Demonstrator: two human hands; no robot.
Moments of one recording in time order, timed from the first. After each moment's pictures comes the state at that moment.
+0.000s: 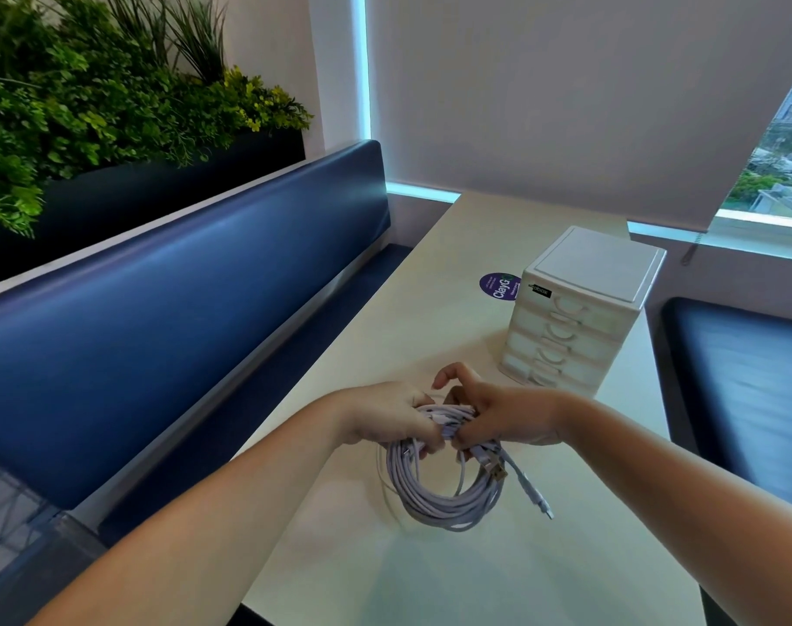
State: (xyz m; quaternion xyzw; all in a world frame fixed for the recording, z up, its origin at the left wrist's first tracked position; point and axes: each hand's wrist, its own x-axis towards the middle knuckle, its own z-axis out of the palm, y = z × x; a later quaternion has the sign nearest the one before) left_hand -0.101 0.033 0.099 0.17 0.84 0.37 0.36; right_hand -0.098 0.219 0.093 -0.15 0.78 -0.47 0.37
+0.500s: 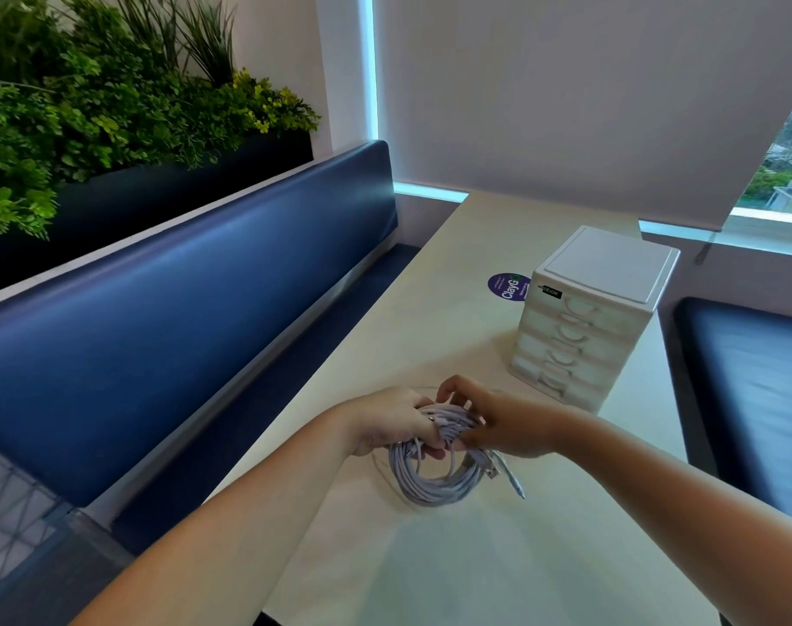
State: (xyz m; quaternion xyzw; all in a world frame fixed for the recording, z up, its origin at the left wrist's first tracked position) left_hand -0.103 0.031 0.081 0.10 0.79 0.48 0.36; right_hand -0.098 0.215 0.084 -0.24 0.92 -0.24 0.20
